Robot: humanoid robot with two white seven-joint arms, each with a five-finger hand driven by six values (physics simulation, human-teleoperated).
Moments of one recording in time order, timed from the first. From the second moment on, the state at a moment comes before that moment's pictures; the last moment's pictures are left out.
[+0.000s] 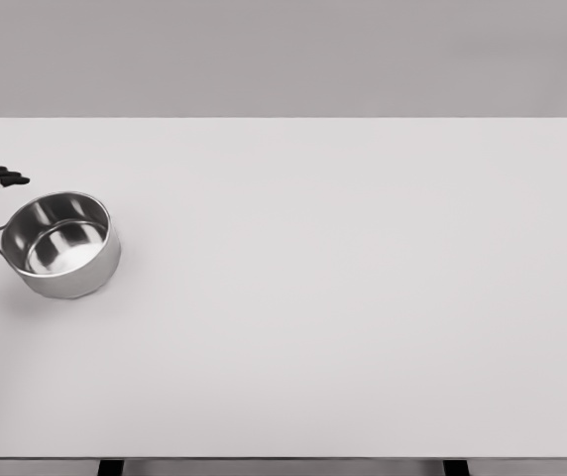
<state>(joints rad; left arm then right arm) -0.26 1.07 -0.31 -1.29 -0.46 -0.61 -0.13 0.06 0.00 -0.08 0.05 -0.27 -0.07 0.21</state>
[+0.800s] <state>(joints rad) -0.28 1.05 -0.31 -1.27 -0.46 -0.61 -0.13 0.06 0.00 -0.08 0.05 -0.27 -0.07 0.21</state>
